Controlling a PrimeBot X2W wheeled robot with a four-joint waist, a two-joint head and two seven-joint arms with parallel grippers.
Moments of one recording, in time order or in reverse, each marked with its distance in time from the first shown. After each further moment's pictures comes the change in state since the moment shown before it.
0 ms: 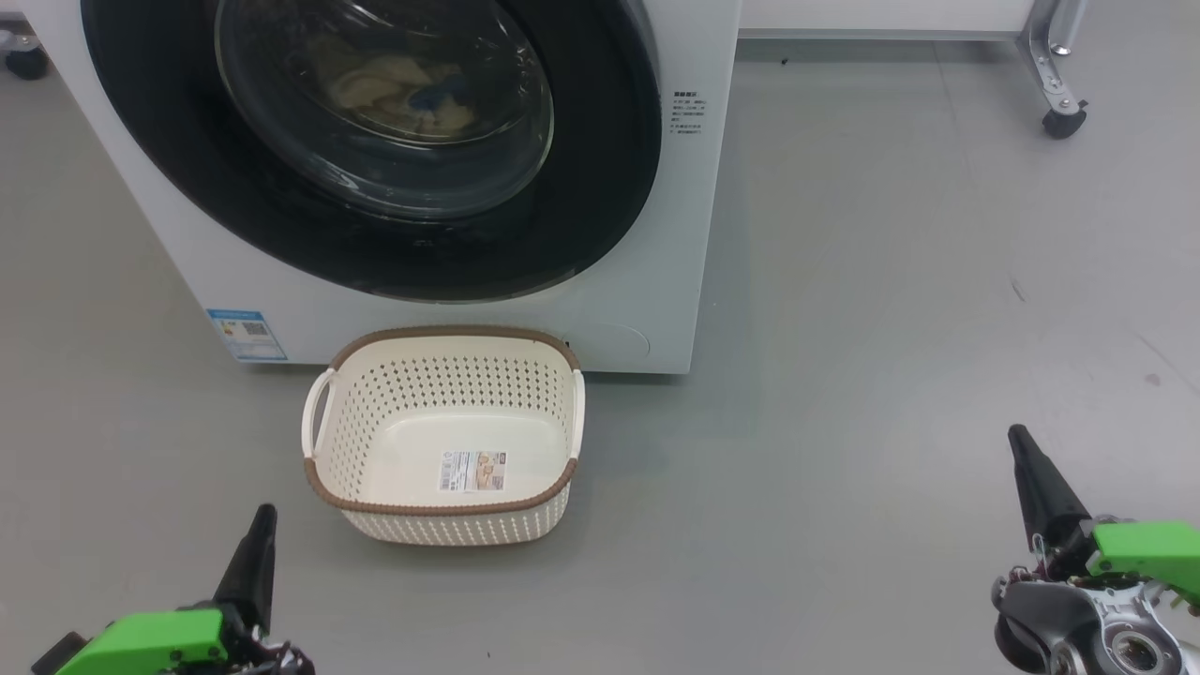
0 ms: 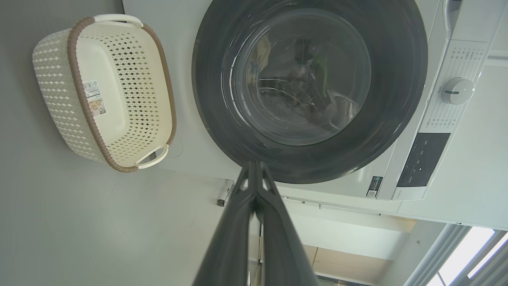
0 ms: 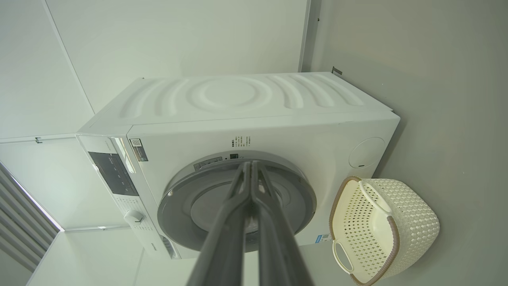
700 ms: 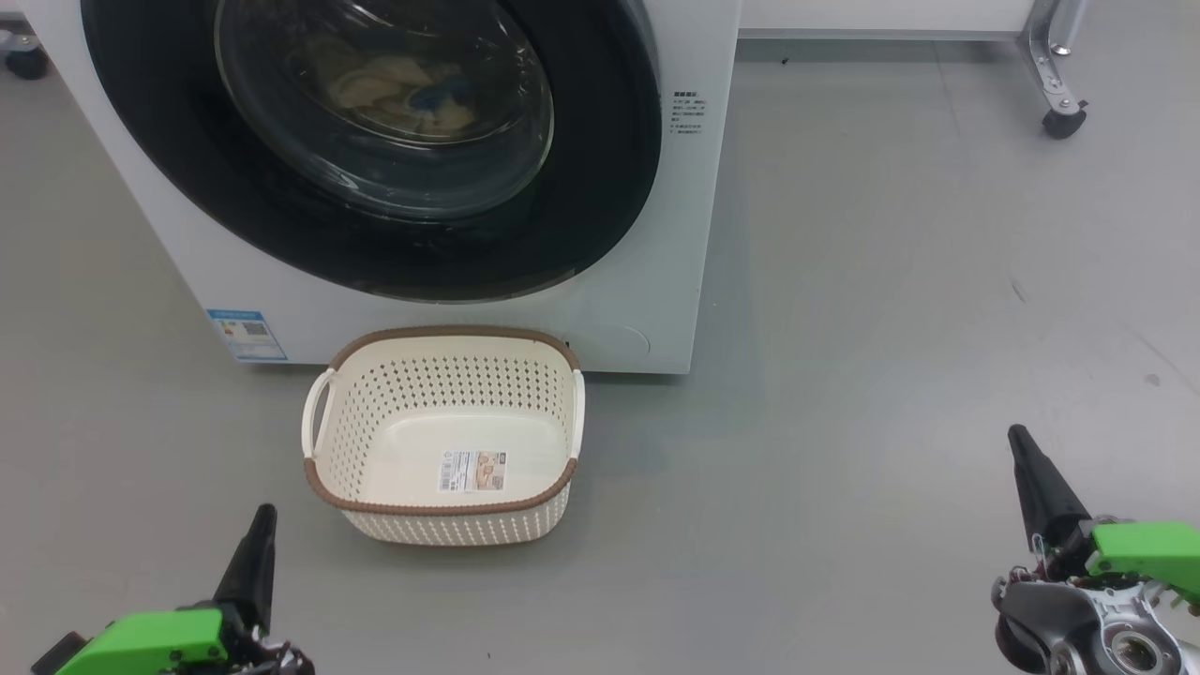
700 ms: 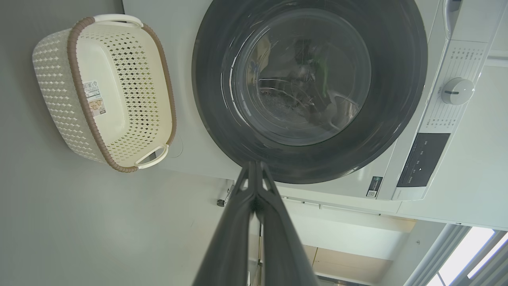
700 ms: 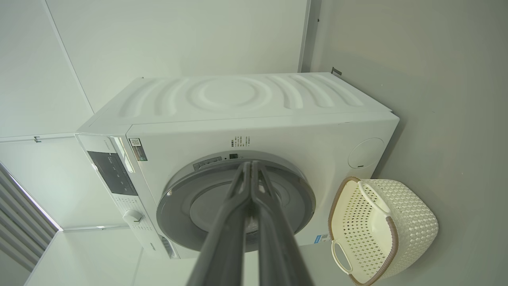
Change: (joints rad) left arm 0.000 -0.001 0.001 0.000 0.000 0.000 0.000; right arm 0.000 0.001 -0.001 0.000 -0.007 0.000 0.000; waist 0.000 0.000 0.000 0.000
